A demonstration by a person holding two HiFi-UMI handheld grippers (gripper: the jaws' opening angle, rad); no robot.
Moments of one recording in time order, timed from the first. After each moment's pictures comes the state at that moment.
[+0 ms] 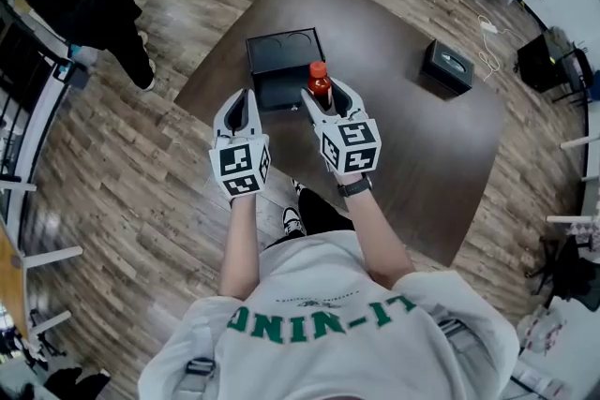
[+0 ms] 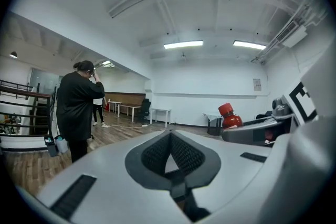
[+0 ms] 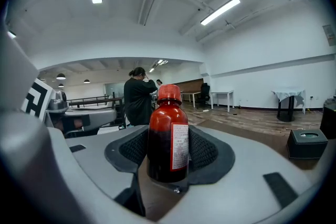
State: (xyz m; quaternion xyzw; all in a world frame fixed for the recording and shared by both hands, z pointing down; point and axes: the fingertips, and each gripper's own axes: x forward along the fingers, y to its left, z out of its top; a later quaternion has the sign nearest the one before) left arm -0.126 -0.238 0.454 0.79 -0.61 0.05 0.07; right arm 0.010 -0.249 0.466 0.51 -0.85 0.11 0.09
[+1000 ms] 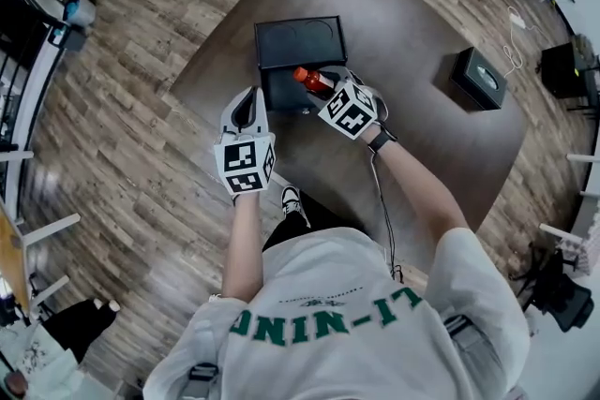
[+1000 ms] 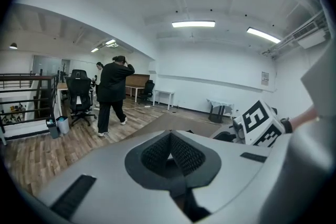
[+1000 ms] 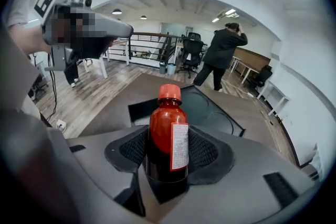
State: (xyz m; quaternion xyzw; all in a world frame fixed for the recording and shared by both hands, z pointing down) left arm -0.134 -0.341 0.557 0.77 -0.61 0.11 0.16; right arm -0.019 -0.375 0.668 0.22 -0.87 0.02 0.44
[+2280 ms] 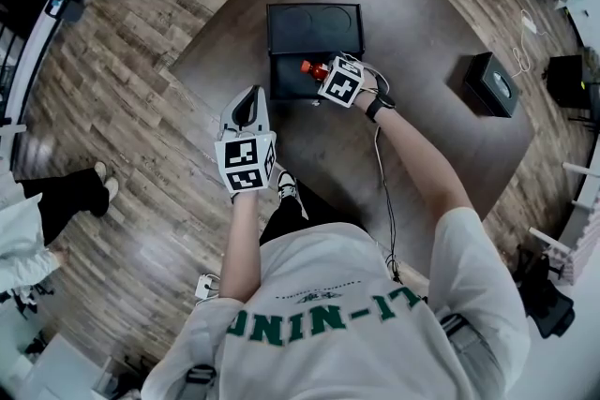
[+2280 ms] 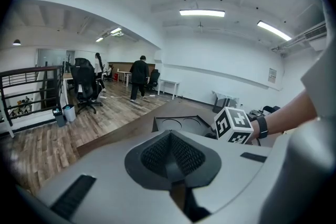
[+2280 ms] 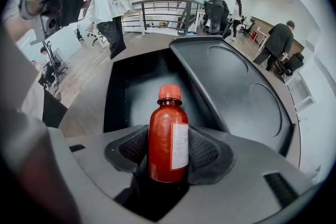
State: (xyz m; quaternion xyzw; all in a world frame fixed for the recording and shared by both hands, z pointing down) left arm -0.160 -0.339 0.615 0.75 -0.61 0.14 0.21; right arm -0.024 -0.400 0.789 0.10 -0.81 0.05 0.58
